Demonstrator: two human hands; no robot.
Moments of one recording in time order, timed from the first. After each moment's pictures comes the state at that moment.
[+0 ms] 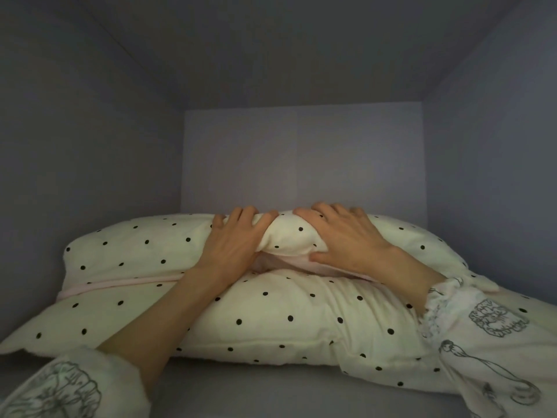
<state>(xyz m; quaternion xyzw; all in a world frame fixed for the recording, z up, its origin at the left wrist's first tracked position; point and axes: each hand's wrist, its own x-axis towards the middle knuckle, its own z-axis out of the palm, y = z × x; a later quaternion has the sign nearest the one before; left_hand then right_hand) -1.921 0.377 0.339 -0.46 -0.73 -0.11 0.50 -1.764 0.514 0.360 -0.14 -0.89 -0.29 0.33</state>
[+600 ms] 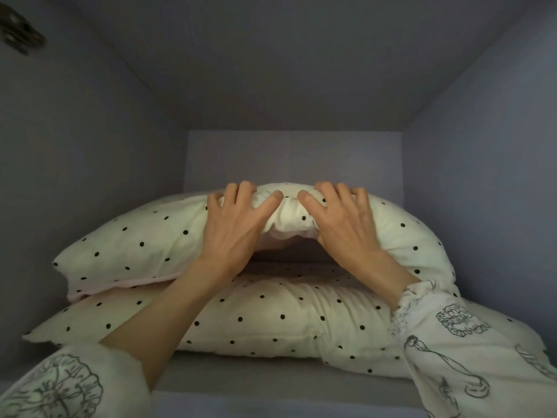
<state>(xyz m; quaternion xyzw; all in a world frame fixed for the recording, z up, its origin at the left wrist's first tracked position) -1.840 0.322 0.372 -0.43 -0.63 -0.22 0.61 -1.719 0.451 0.382 -0.11 -0.70 -0.39 0.59</state>
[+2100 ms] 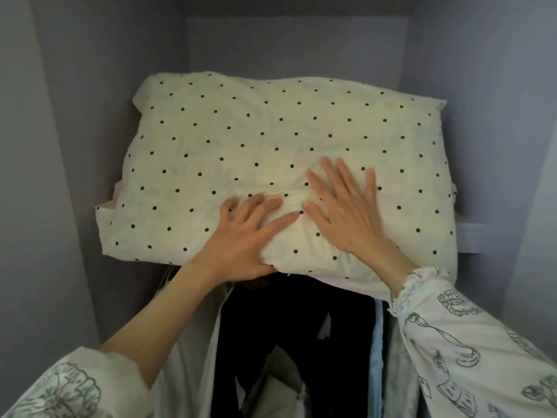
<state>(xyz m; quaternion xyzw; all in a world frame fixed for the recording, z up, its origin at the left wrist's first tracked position) -1.769 0.208 0.188 -0.60 -0.66 -0.08 0.44 -1.626 0.368 0.220 -0.22 -0.87 -0.22 0.39</state>
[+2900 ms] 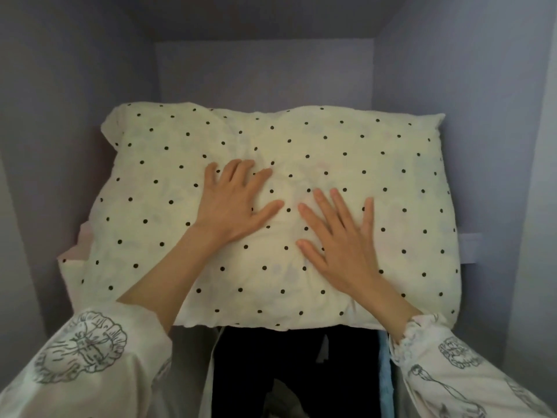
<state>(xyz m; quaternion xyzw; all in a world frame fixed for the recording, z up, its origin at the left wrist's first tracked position) -1.810 0.260 0.273 -0.53 -0.69 -0.17 0.47 -1.640 0.378 0.194 -0.21 -0.82 -0.25 0.47</state>
